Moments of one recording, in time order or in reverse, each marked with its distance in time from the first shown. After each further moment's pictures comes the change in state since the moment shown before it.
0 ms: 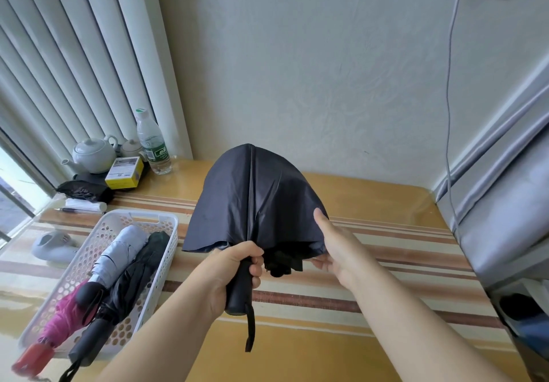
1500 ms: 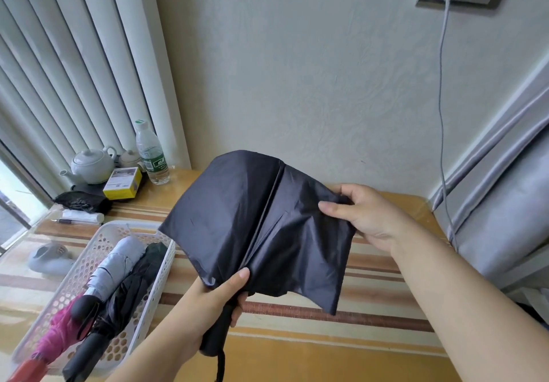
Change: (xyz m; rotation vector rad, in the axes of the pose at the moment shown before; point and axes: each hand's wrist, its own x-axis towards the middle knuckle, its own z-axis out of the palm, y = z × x) left_hand -0.023 -0.019 -0.028 0.301 -0.019 0.269; right_hand -0.013 -0.067 -0.045 -0.065 -0.286 -0.473
